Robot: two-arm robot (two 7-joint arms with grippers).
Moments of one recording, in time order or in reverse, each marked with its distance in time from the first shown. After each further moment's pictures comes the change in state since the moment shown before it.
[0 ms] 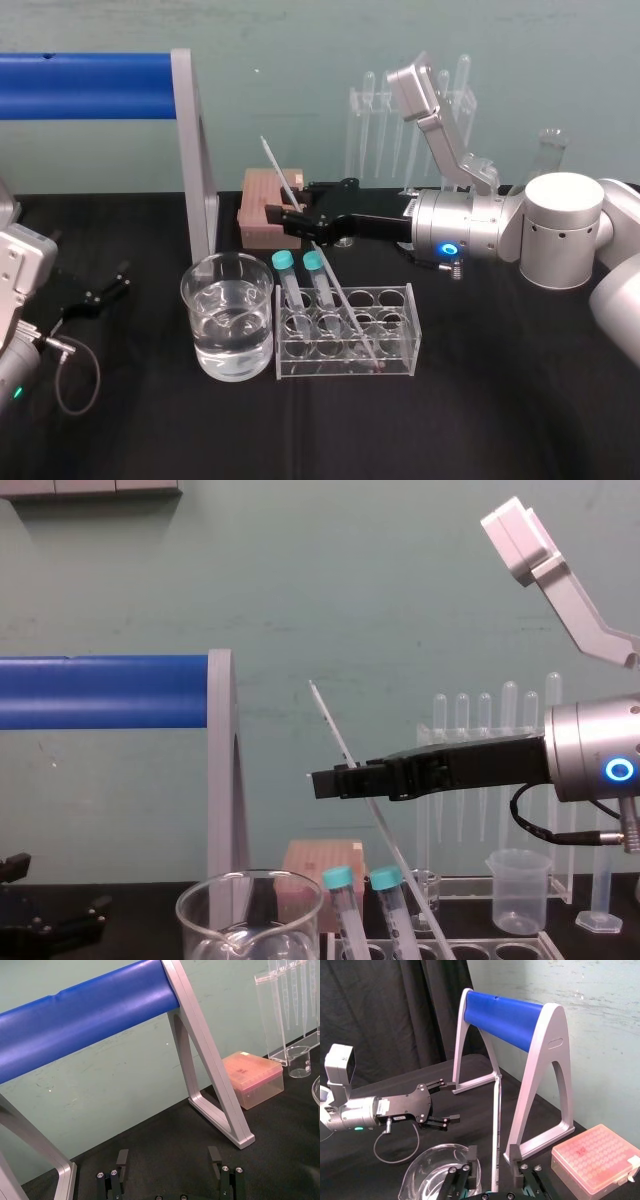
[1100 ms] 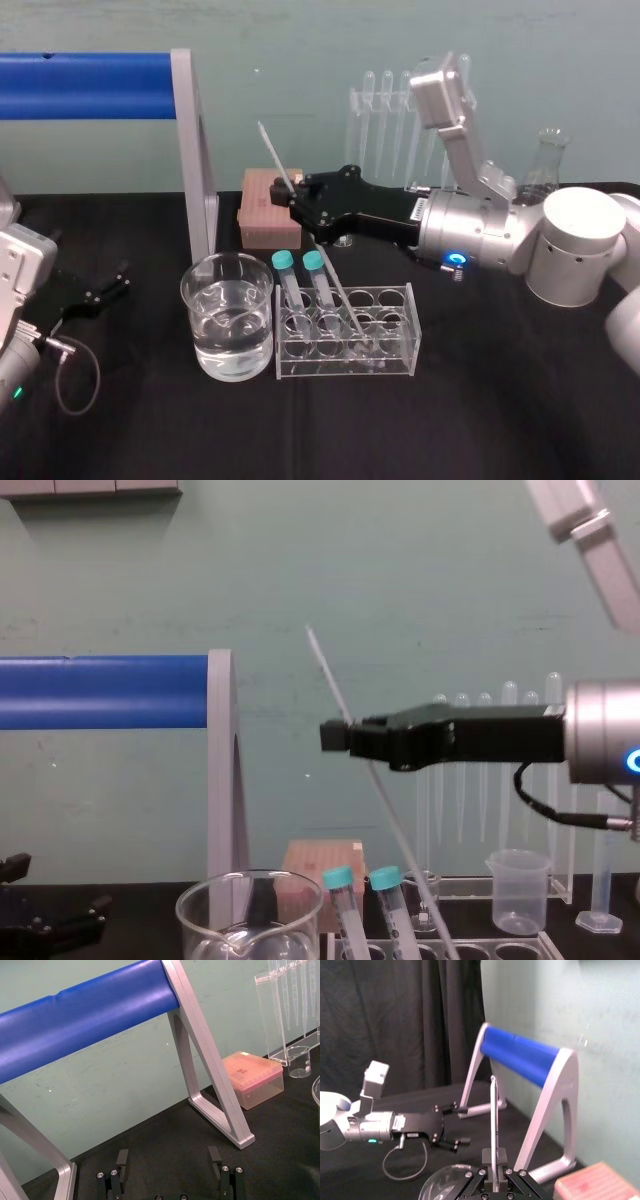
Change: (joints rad) left arm 0.000 0.000 0.000 0.000 0.000 0.000 0.000; right arm -0.075 0.035 0.033 -0.113 -0.022 -0.148 -0.008
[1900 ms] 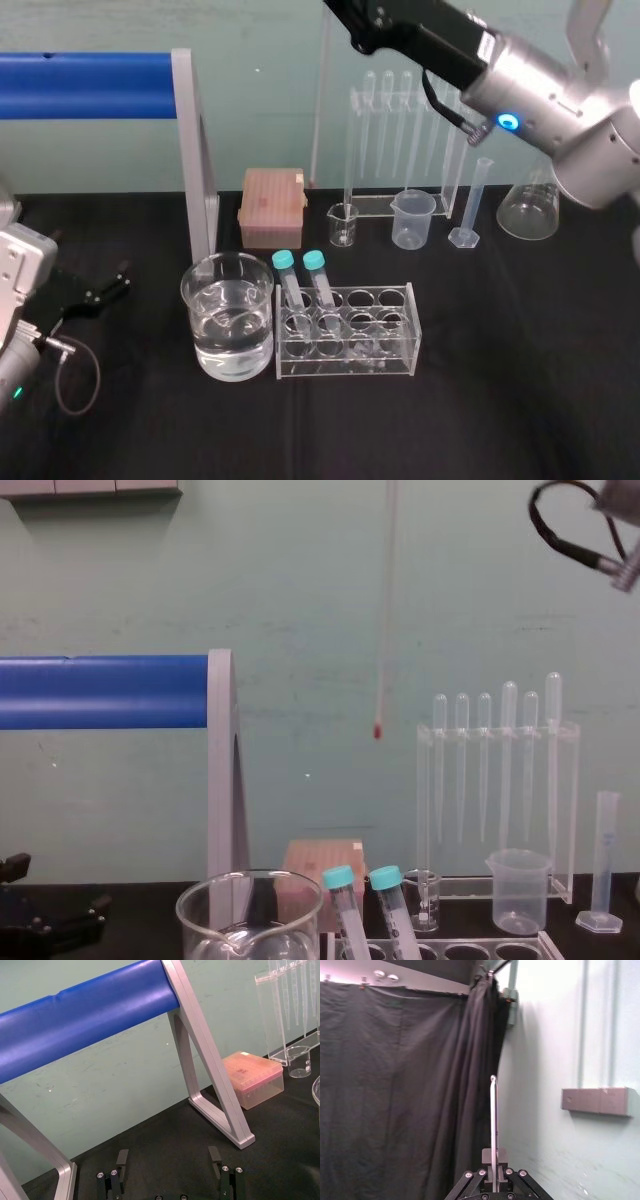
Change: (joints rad) left arm 0.000 0.000 0.000 0.000 0.000 0.000 0.000; right arm 0.080 -0.059 0.177 -0.052 0.220 -0.209 0.125
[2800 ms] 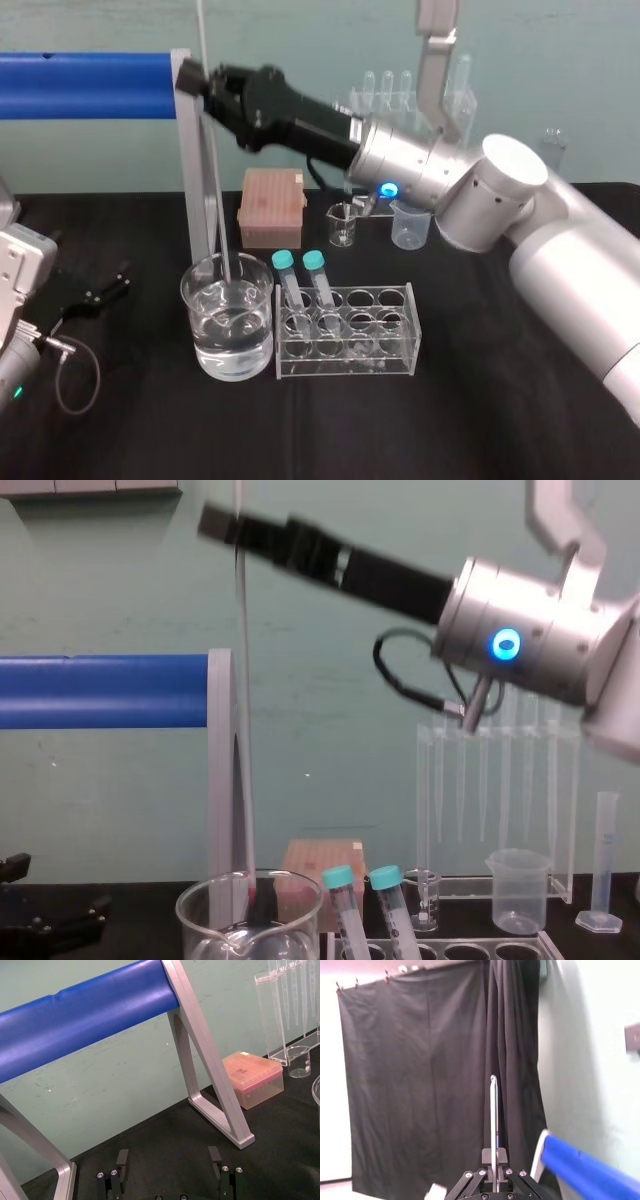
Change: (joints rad) left arm 0.000 0.000 0.000 0.000 0.000 0.000 0.000; right arm 0.079 -0.175 -0.185 0.310 0.044 0.010 0.152
